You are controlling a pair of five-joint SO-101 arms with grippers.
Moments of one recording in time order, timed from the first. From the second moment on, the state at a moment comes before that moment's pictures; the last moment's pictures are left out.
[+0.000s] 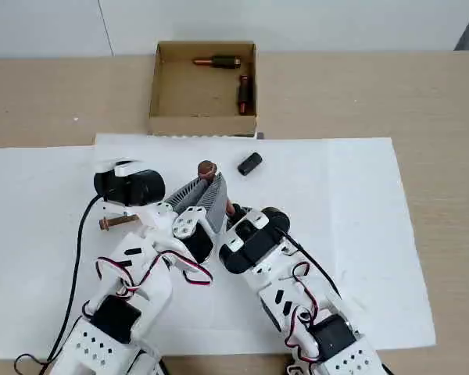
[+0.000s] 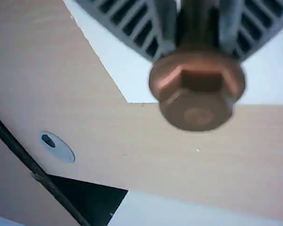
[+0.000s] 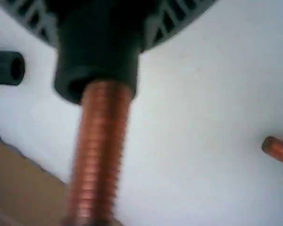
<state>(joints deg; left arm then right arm) 27.4 -75.4 77.8 21.6 35.6 -34.5 -100.1 95.7 29.1 12.8</state>
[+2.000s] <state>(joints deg) 26.9 -75.3 85.0 29.1 27.1 -36.0 -100.6 95.7 29.1 12.6</state>
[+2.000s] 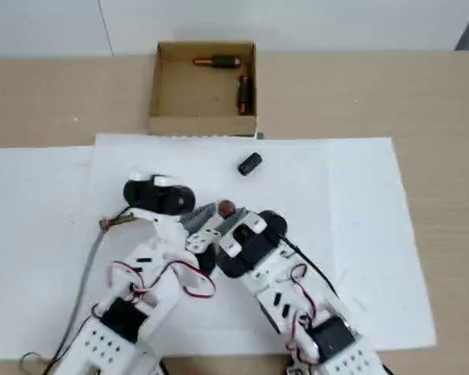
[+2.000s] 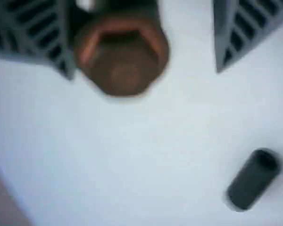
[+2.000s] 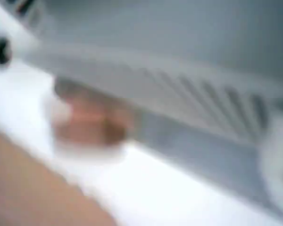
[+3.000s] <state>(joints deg) 6.2 -74.7 68.4 34.2 8.2 -34.9 -102.0 95.6 32.5 10.0</state>
